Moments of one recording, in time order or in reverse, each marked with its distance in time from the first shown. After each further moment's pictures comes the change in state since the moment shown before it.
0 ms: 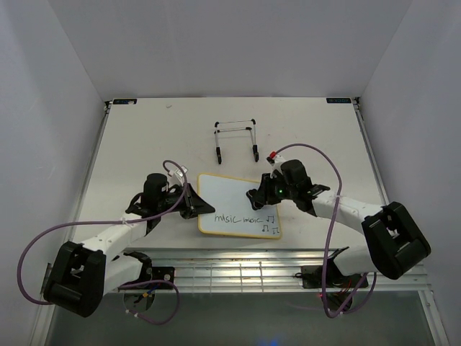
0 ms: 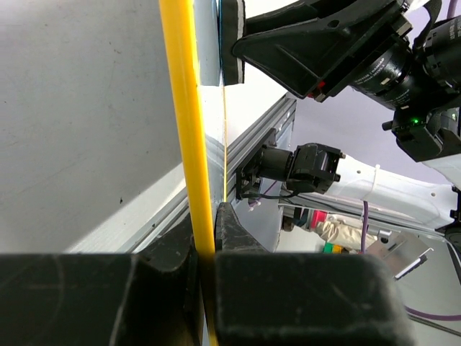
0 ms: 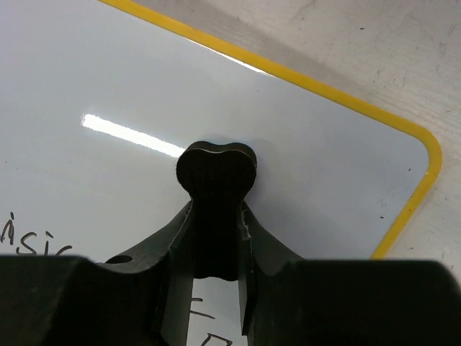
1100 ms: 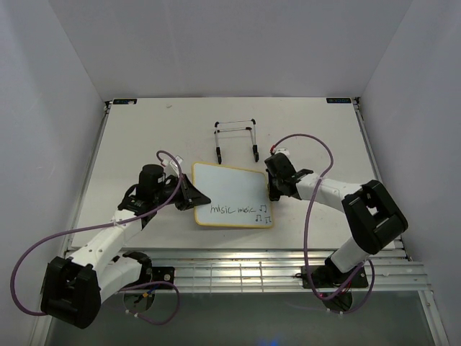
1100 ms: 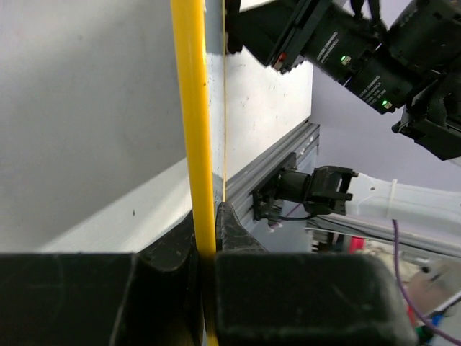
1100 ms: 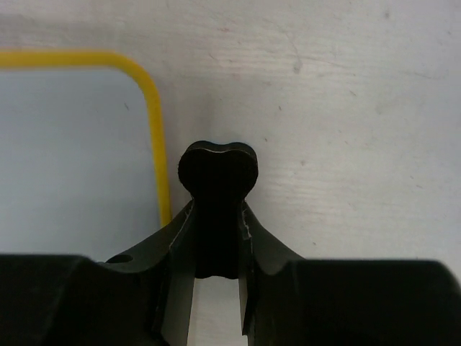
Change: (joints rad) left arm 0.012 -0.089 0.159 -0.301 -0.132 0.102; right arm 0.034 0.218 0.242 -0.307 0.589 0.032
